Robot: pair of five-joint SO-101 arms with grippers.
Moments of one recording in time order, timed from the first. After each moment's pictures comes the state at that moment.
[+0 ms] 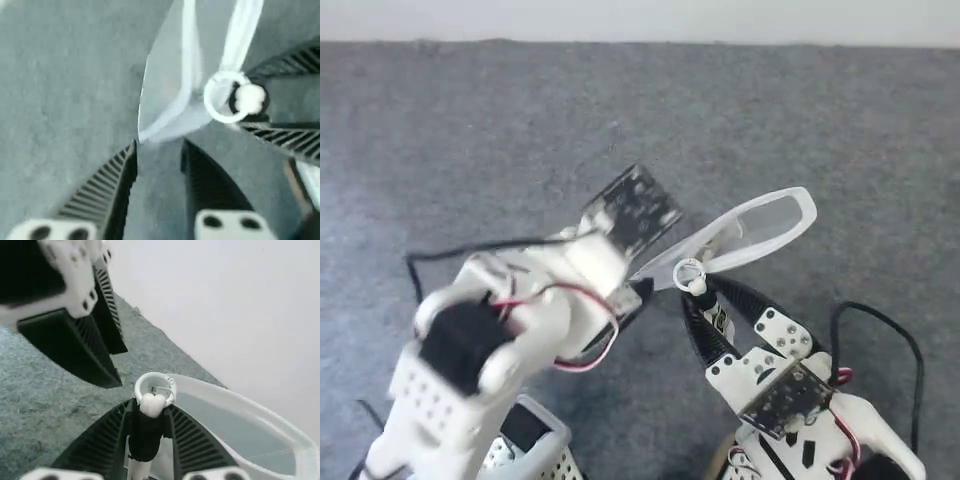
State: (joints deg) left arm 31.5 -51.0 20.0 93.8 -7.9; right arm -37.7 -104.2 54.4 69.5 22.4
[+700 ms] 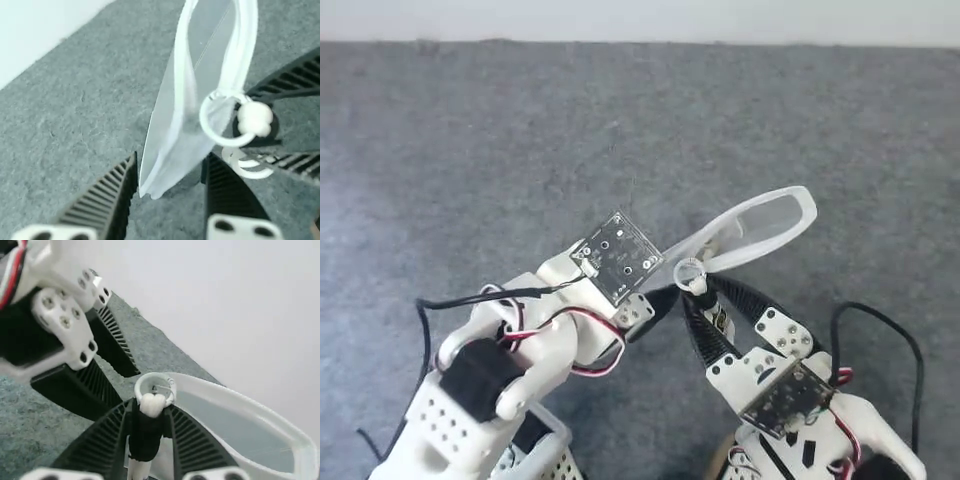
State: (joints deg) left arm 32.3 -64.3 44.1 71.9 -7.8; right arm -36.7 -104.2 54.4 69.5 22.4
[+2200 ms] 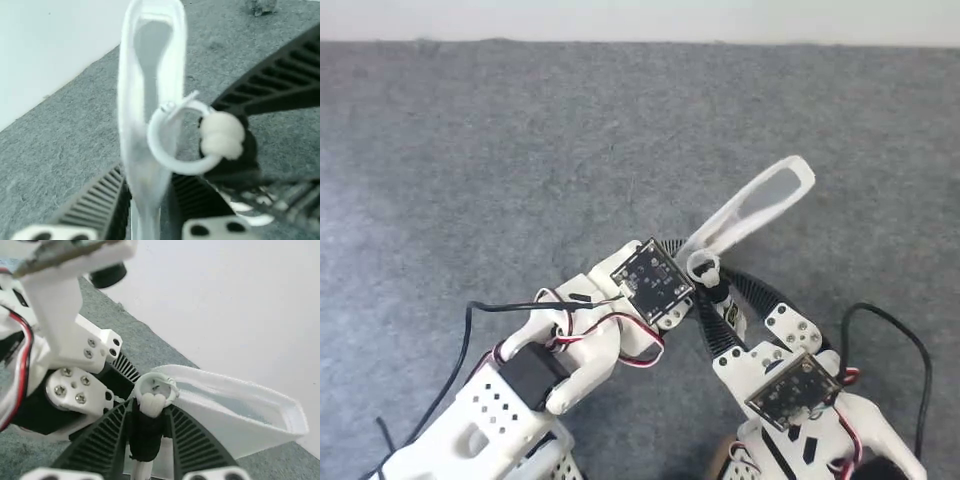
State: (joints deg) left arm 38.9 -64.5 64.0 39.8 -7.6; right arm -33.5 -104.2 54.4 69.5 21.7
